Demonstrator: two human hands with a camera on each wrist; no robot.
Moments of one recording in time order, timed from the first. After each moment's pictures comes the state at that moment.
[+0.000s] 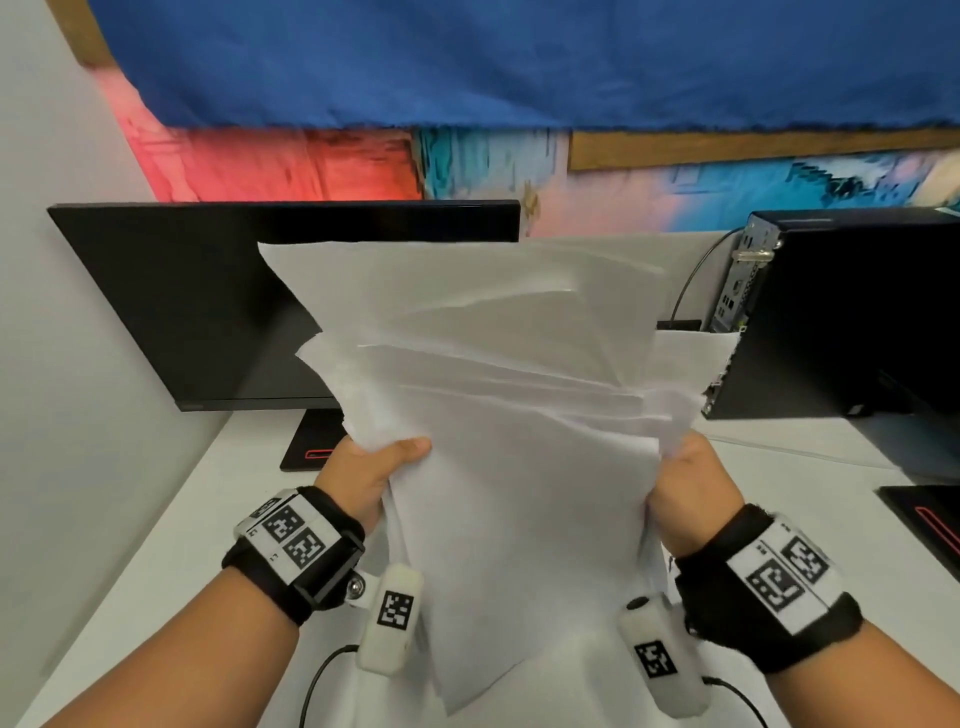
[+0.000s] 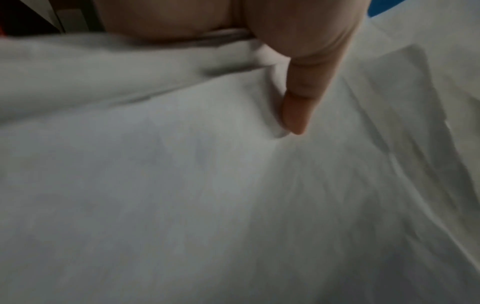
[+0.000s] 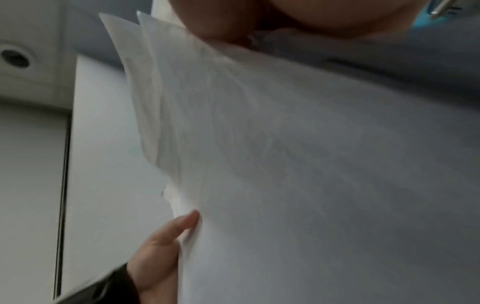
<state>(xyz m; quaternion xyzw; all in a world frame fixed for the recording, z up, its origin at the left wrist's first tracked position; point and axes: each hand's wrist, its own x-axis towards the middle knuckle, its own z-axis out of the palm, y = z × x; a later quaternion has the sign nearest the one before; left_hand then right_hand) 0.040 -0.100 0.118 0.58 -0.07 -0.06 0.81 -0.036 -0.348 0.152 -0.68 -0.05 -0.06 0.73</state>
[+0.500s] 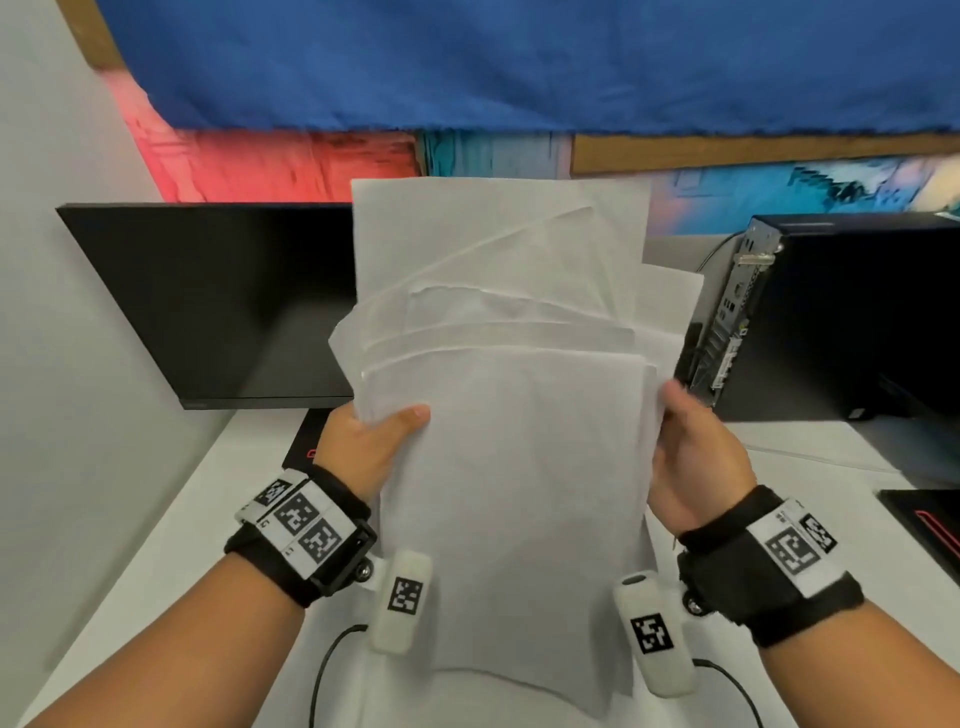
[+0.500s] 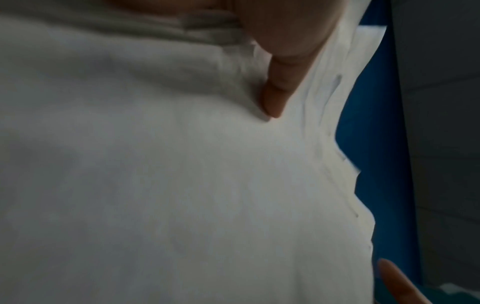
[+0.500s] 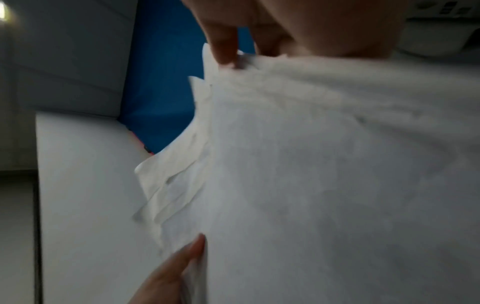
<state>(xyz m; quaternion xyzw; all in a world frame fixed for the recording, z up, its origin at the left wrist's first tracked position) 0.037 -0.106 0.144 0.68 -0.02 0.07 0.73 -0.016 -0.357 0.152 -0.45 0.03 -0.05 0.89</state>
